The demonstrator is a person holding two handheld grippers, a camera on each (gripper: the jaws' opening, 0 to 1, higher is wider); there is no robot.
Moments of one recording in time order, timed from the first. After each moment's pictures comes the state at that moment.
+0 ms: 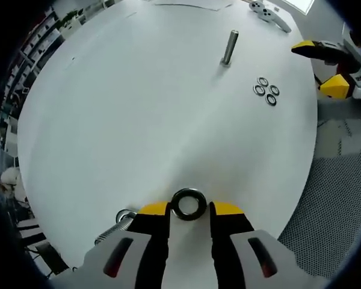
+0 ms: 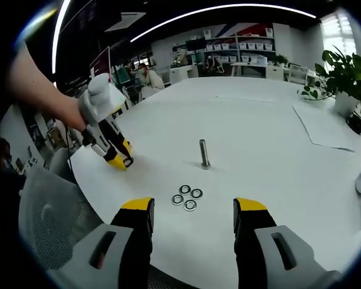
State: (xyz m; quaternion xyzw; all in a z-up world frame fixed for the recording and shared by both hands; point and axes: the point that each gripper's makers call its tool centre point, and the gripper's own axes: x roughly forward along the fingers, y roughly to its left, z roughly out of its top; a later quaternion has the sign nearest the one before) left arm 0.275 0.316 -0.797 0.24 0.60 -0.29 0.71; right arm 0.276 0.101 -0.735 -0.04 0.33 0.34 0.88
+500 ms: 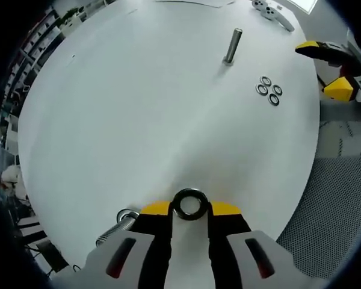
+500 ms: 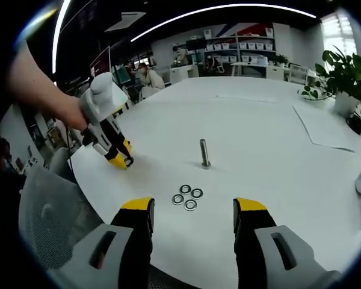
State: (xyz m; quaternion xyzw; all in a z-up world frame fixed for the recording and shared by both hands) left arm 0.275 0.317 -0.797 0.24 0.60 -0.28 0.71; right arm 0.275 0.101 -0.735 -0.04 0.33 0.34 0.88
